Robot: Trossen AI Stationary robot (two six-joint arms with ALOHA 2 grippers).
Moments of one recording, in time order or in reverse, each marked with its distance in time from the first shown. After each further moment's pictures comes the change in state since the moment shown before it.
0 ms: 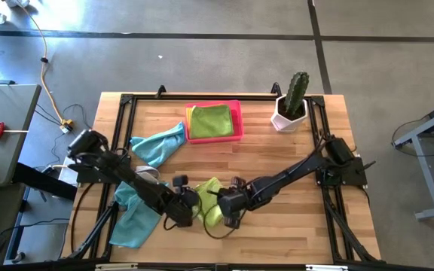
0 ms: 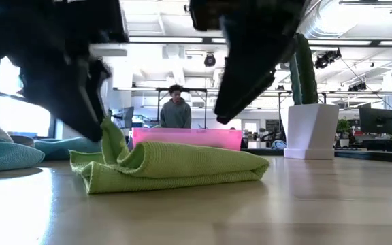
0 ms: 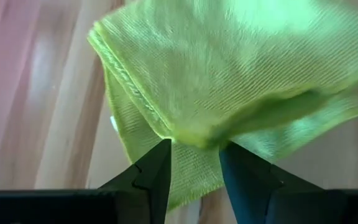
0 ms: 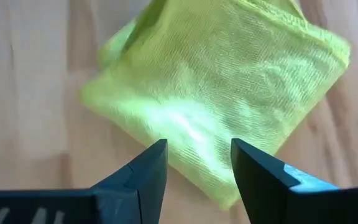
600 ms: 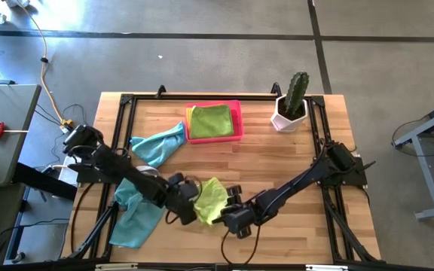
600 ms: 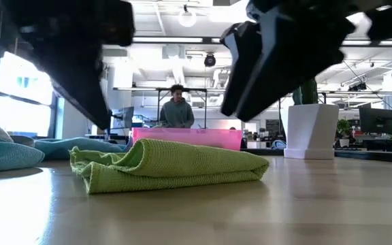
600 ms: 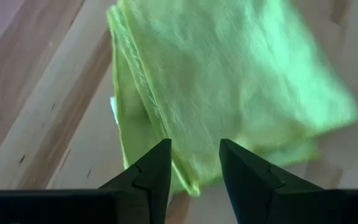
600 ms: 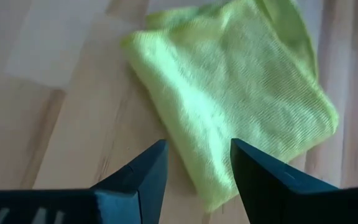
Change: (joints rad) left arm 0.060 -0.065 0.001 -0.016 0.120 -0.276; right arm 0.106 0.017 0.000 0.007 0.160 -0.384
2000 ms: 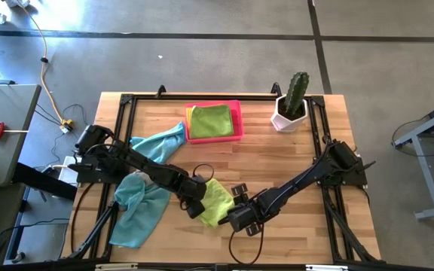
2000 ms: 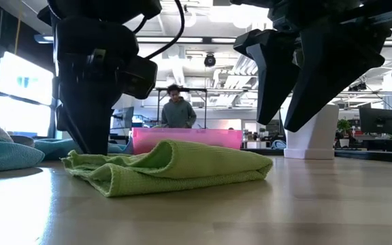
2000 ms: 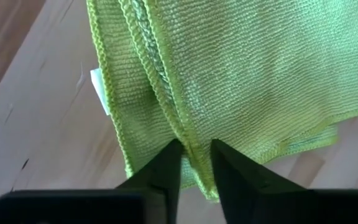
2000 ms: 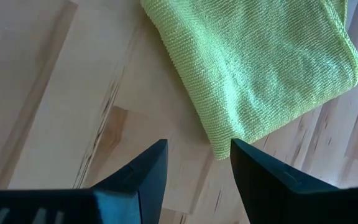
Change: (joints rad) left arm 0.188 0.100 0.000 0.053 0.437 -0.049; right arm -0.003 -0.024 0.000 -0.178 -0.068 -0.061
